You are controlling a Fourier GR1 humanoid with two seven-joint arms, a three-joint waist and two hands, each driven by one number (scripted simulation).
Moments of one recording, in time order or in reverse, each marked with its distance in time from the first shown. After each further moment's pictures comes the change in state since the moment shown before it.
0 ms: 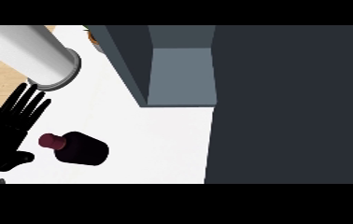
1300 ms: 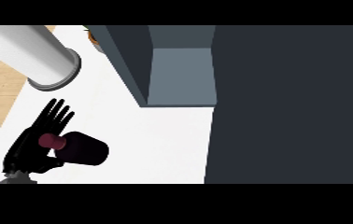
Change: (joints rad) left arm -0.029 -0.017 -0.037 0.394 -0.159 -0.186 -0.327; right arm -0.069 0.021 0.026 -0.014 0.021 -0.029 0.086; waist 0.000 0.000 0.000
